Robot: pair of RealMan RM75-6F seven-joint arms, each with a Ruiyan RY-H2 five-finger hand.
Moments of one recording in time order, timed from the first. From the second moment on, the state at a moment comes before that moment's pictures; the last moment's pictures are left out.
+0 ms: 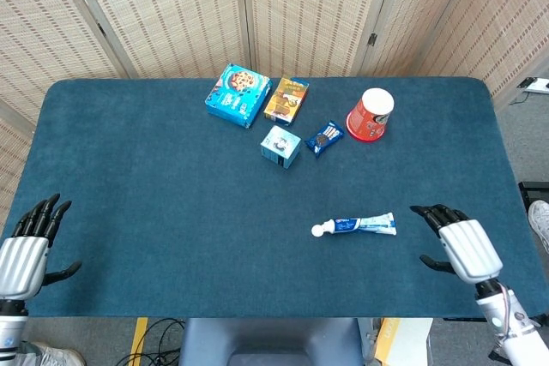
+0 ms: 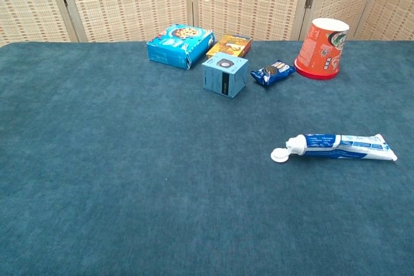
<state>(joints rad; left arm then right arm) -0.13 -1.07 -0.05 -1.75 1.50 1.47 0.17 0.21 -1.07 0.04 -1.71 -1.62 1.31 -0.08</state>
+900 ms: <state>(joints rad) -0.12 -1.08 -0.04 -1.72 1.48 1.47 0.14 0.53 -1.50 0.11 -1.37 -1.33 0.92 -0.32</state>
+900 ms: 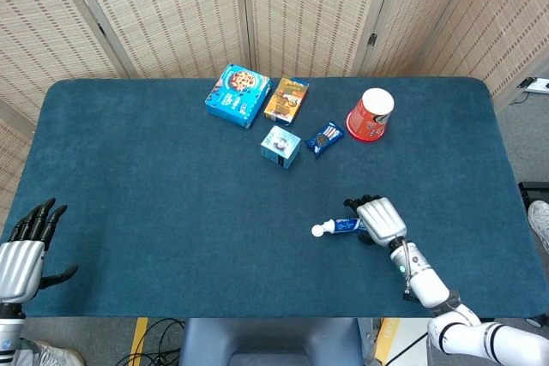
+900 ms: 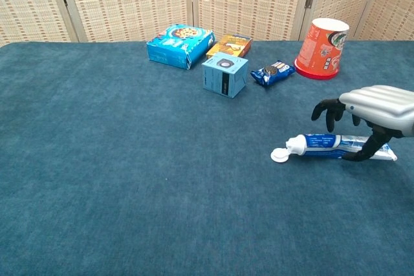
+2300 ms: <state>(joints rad) -0.24 -1.09 -0.11 -1.70 1.53 1.38 0.05 0.62 -1.50 0.13 -1.53 -1.49 1.00 0.09</state>
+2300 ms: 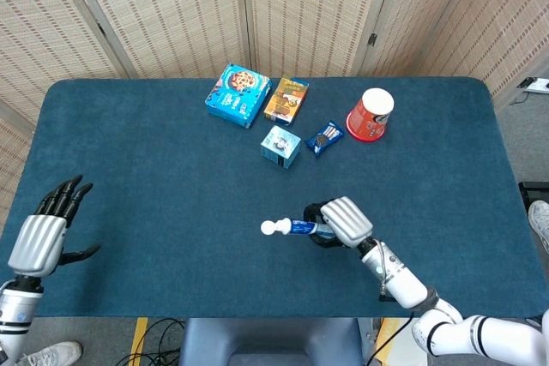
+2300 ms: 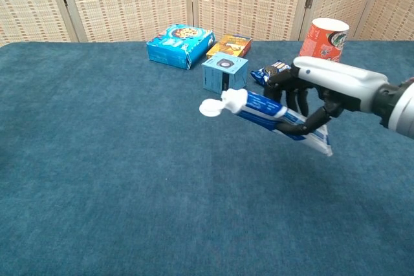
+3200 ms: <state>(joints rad) -0.44 -1.29 -0.14 -1.76 1.64 1.28 0.10 0.80 -1.74 0.22 -1.45 -1.43 0.92 0.40</state>
